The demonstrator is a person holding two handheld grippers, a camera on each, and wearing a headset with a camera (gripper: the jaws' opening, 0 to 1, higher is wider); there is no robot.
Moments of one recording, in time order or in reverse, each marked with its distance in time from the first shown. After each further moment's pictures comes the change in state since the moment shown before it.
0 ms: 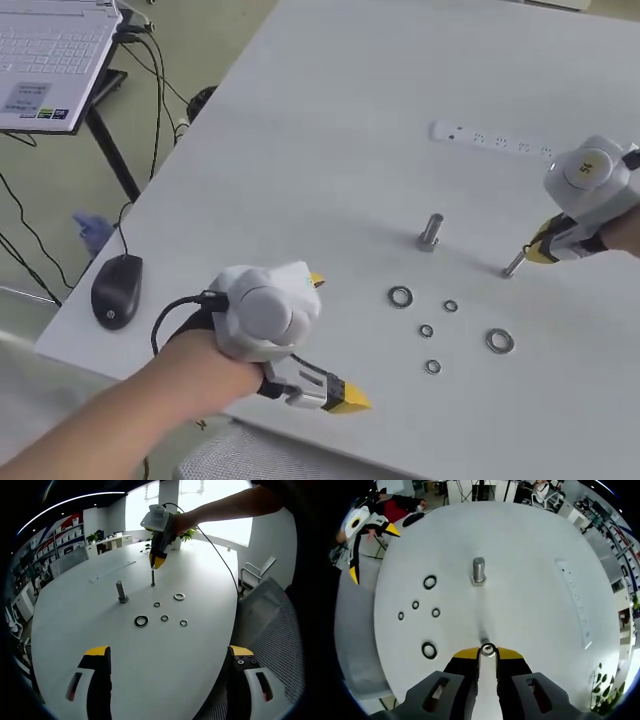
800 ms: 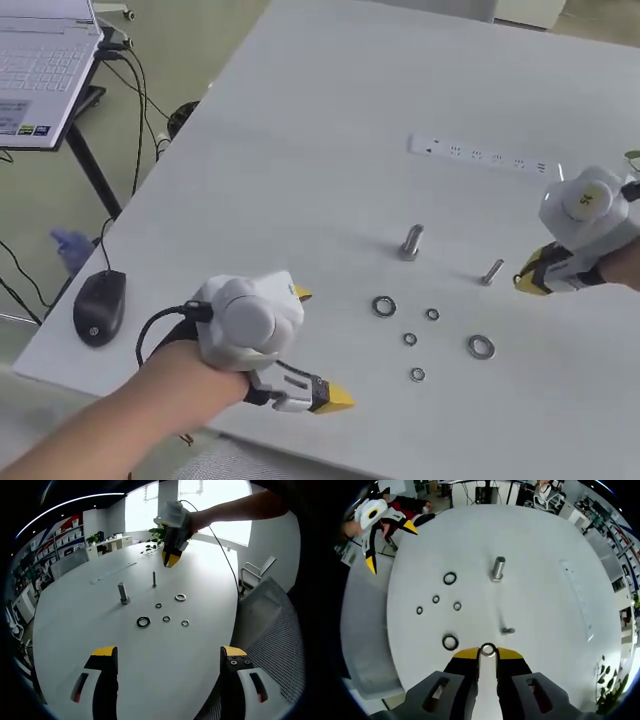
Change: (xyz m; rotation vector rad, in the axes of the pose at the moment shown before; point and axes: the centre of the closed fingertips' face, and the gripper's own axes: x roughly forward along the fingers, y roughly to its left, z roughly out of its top) left arm -0.005 0.002 0.001 0.010 -0.006 0.006; right arm -0.026 0.029 -0.010 0.006 -0.019 0.014
